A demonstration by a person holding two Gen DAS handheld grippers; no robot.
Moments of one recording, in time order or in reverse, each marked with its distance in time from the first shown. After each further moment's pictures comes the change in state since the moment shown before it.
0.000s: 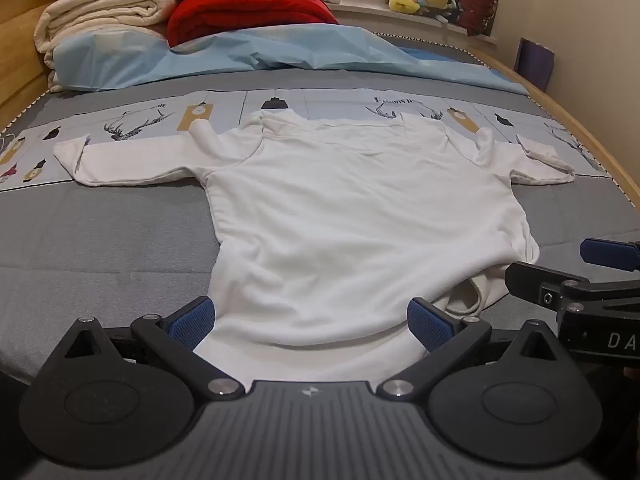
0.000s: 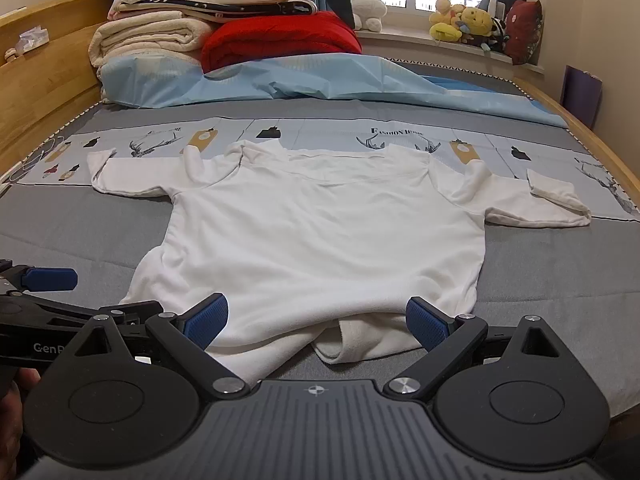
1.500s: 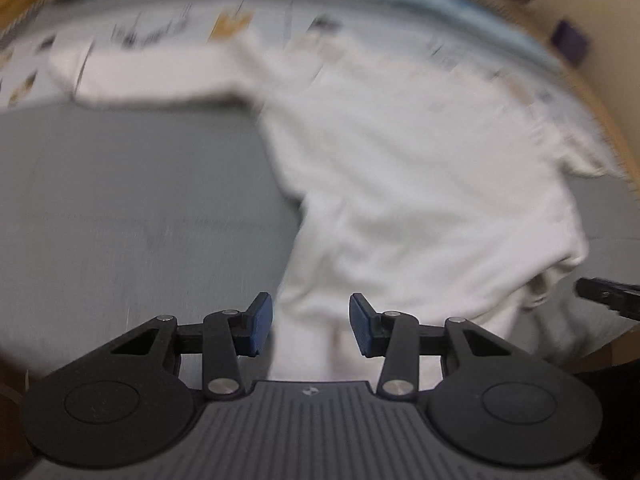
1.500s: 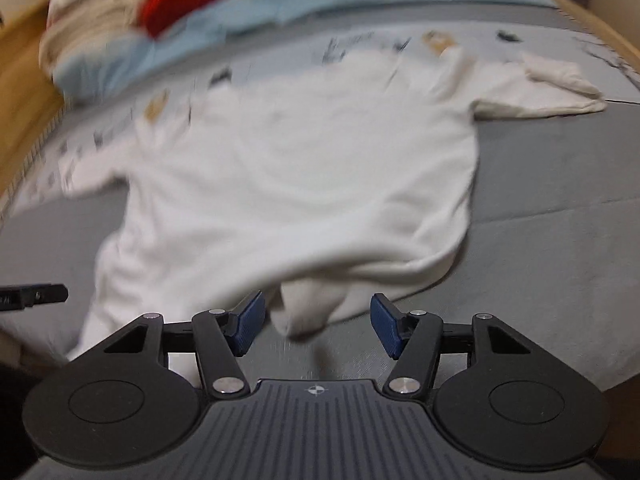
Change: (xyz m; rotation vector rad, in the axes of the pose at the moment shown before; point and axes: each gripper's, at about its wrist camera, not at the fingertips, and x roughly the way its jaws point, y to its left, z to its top) left arm 0.079 0.107 0.017 -0.144 0.367 -0.078; right arm 0.089 -0.068 -0.004 0.184 0.269 0.062
